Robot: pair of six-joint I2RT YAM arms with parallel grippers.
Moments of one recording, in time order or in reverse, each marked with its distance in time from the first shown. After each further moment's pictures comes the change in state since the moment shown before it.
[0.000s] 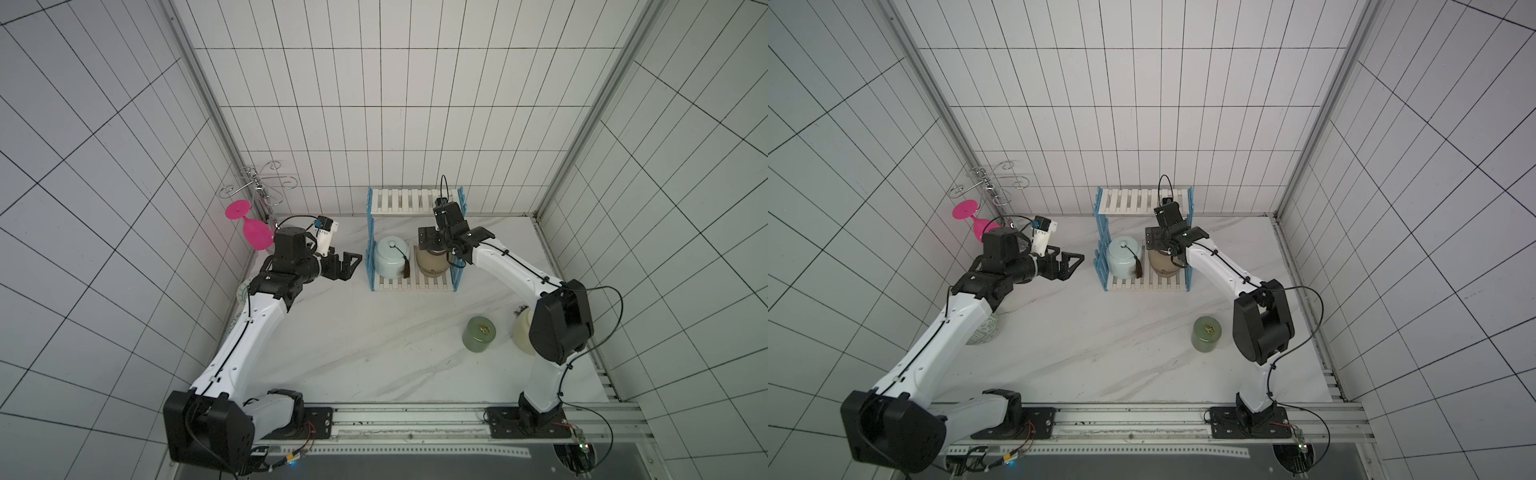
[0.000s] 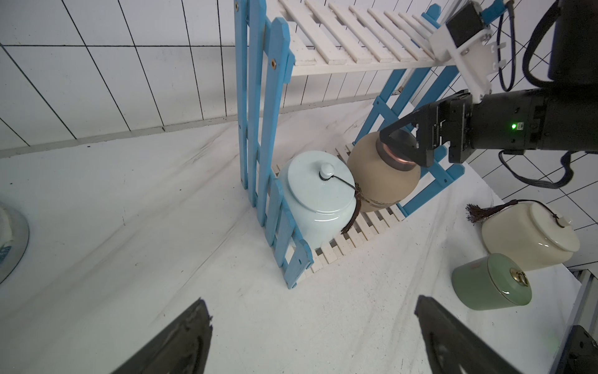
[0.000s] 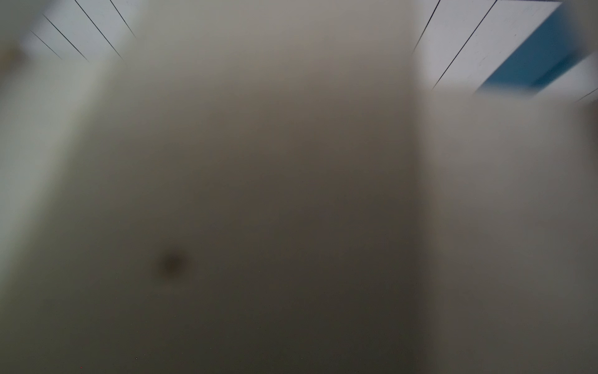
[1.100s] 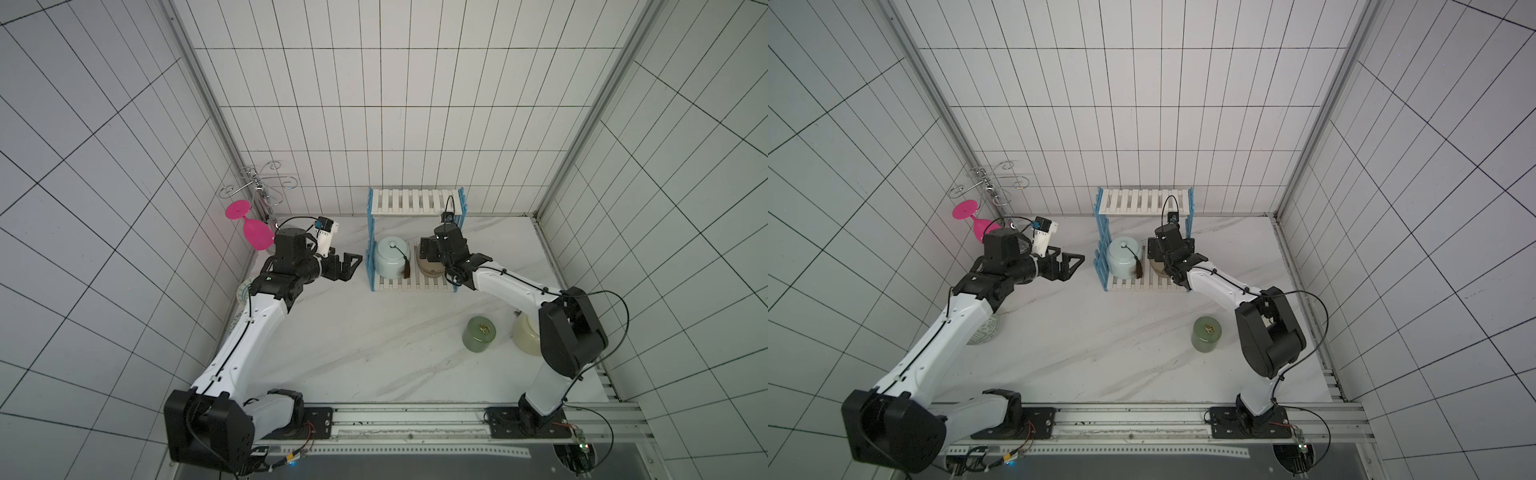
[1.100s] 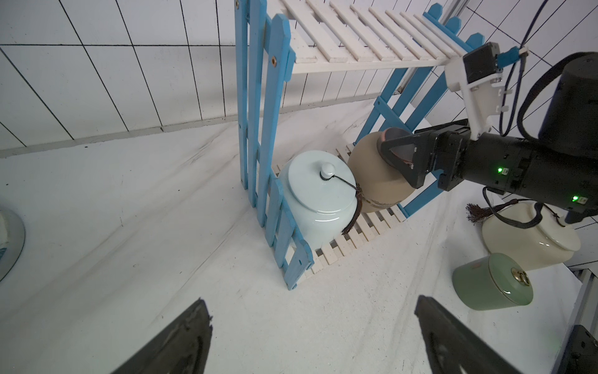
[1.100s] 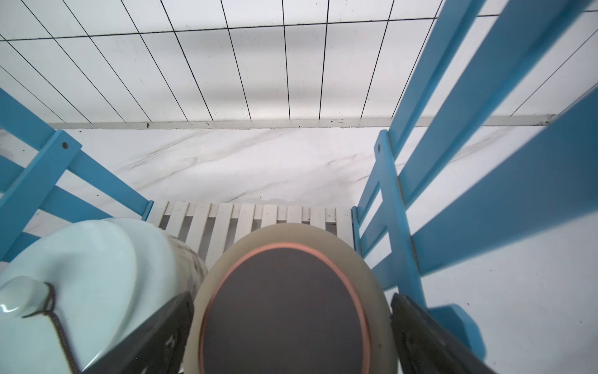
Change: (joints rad) left arm 0.000 0.000 -0.017 0.022 0.004 0.000; right arm 0.056 -0.118 -0.360 0.402 0.167 0.060
